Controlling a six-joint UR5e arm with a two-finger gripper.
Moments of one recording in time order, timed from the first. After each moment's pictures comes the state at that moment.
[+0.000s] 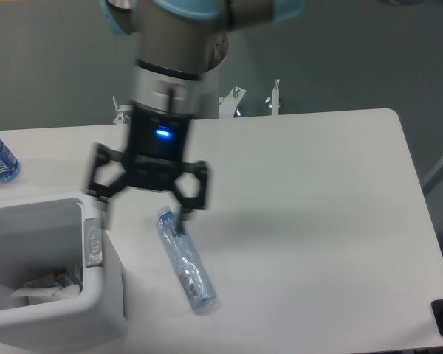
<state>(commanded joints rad) 2.41 -1.85 -1.42 -0.87 1.20 0.11</state>
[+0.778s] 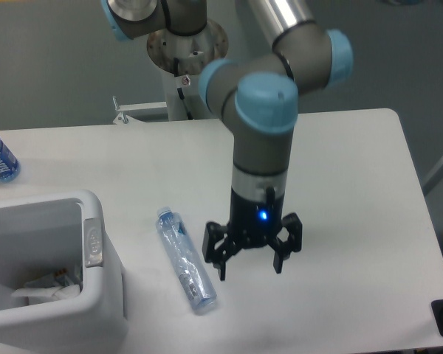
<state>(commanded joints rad) 2.41 -2.08 -1.41 -0.88 1.38 0.19</state>
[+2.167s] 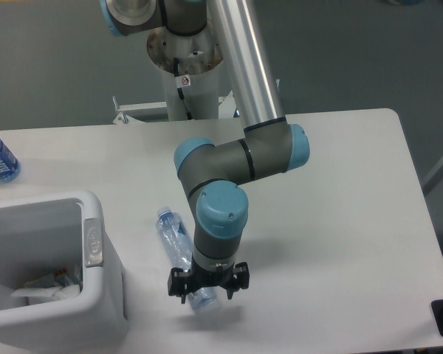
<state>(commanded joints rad) 2.29 -2.18 -1.51 -0.87 1.44 0.14</state>
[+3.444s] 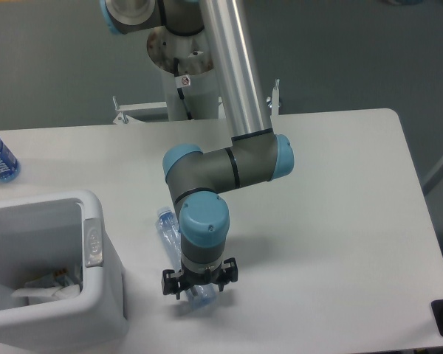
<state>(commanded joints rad) 2.26 -2.22 -1.51 -0.87 1.47 0.06</state>
